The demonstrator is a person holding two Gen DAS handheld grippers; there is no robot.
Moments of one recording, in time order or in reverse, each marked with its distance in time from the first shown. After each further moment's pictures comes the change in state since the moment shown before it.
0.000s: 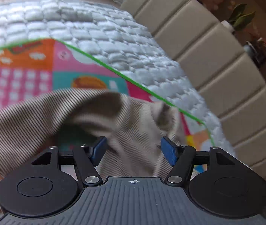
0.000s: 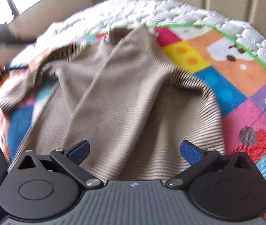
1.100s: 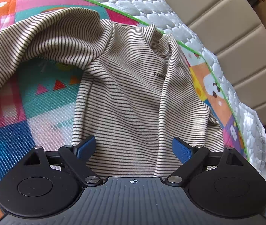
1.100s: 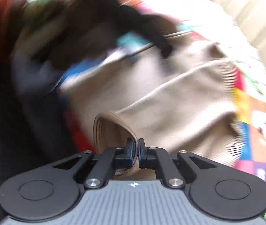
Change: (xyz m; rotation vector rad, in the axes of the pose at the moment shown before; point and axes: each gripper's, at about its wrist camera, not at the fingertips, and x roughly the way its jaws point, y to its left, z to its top) left arm 0.063 0.015 -0.042 0.136 0.296 -0.036; right arm -0.059 0.119 -0.005 -0.668 0.179 -0.049
